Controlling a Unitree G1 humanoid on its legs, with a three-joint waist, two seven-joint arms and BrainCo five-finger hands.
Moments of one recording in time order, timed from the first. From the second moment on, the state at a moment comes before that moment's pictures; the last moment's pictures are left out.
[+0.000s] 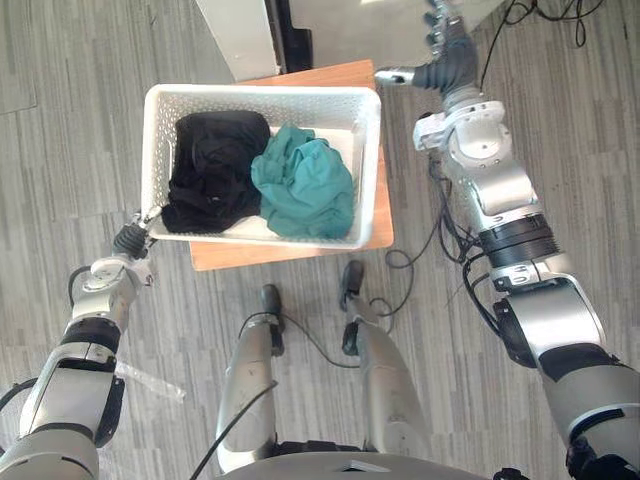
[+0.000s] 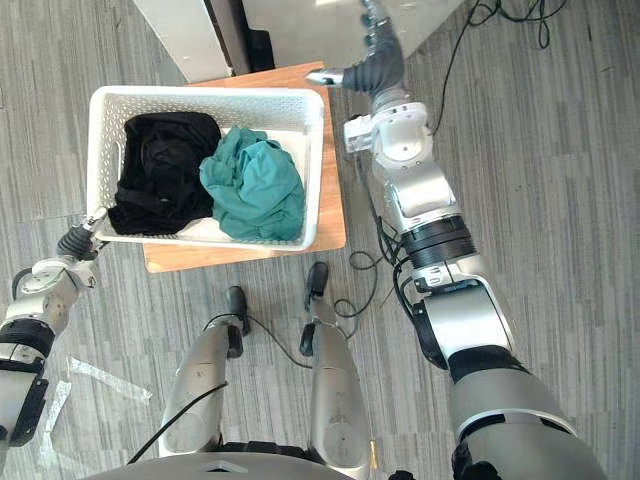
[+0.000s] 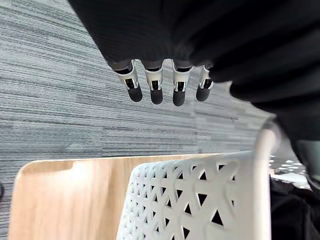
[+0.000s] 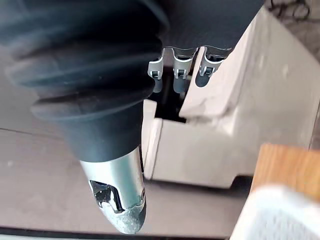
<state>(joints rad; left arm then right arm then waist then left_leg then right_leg) -0.57 0.59 -0.03 0.95 -0.64 -0.02 -0.07 -1.02 -0.50 0.17 0.40 0.18 0.03 -0.20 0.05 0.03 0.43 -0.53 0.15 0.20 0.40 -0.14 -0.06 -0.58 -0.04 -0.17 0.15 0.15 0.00</state>
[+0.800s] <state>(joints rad) -0.60 0.57 0.00 0.87 -0.67 -0.03 -0.03 -0.90 -0.49 0.14 0.65 0.31 0.10 0.04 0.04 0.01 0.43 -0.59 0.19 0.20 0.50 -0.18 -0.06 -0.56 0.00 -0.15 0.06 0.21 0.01</state>
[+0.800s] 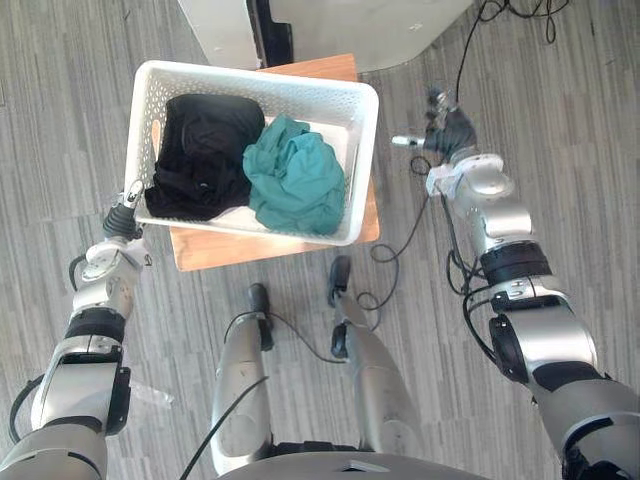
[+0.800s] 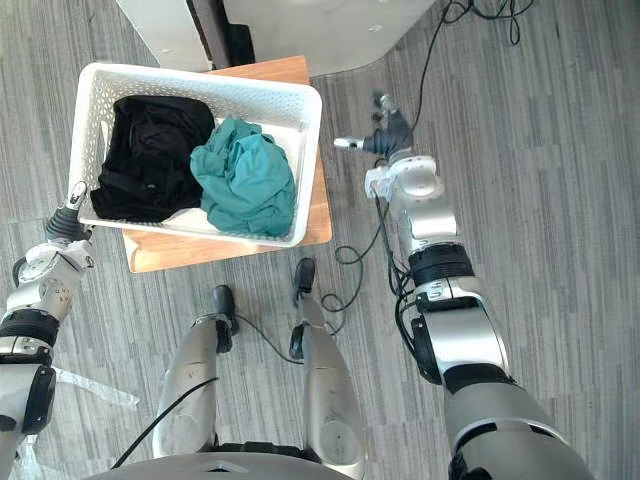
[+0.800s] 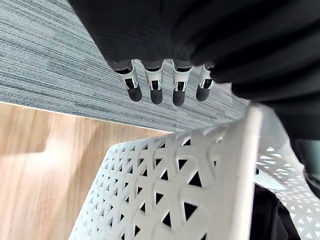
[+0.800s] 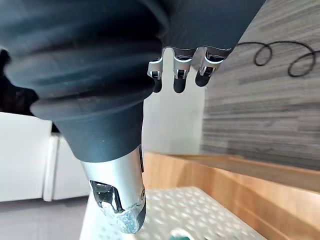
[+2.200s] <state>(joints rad) -0.71 0.75 -0.43 0.91 -0.68 -0.03 -0.18 -1.14 -0.74 0.69 0.91 0.48 0.13 0.19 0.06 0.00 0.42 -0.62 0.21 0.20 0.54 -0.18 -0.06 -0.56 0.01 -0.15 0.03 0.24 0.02</state>
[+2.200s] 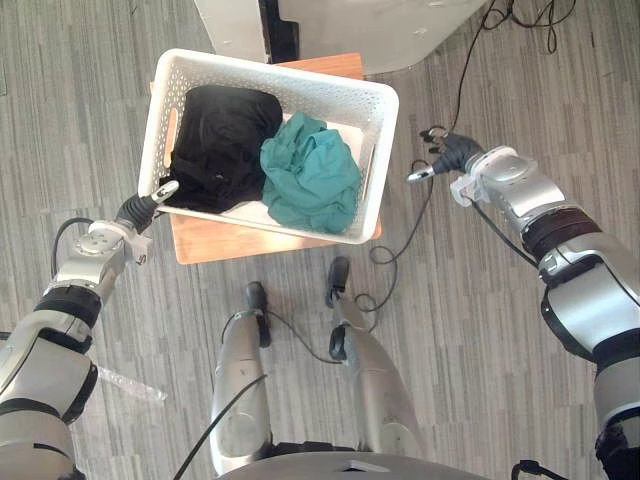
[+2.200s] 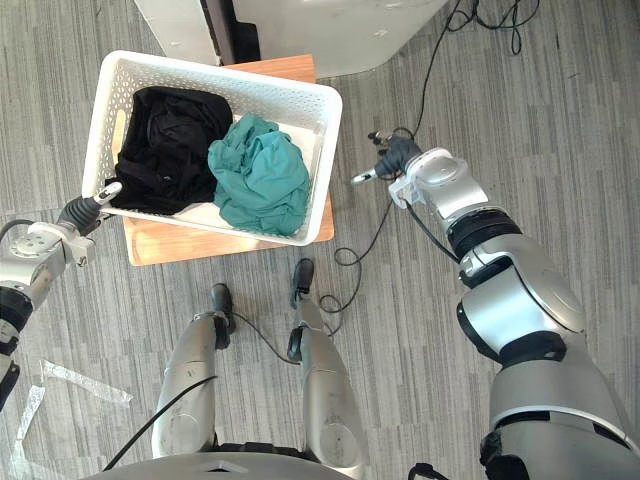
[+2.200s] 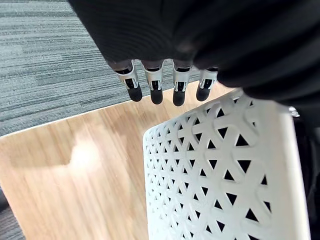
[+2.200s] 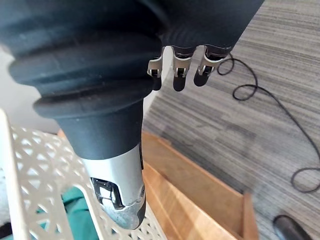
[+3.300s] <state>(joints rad) -0.57 0.97 -0.74 0.39 -0.84 -0.01 -0.07 -1.09 -0.88 1.14 0.66 0.54 0.18 0.32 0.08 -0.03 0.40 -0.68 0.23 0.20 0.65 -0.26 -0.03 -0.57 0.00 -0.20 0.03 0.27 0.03</state>
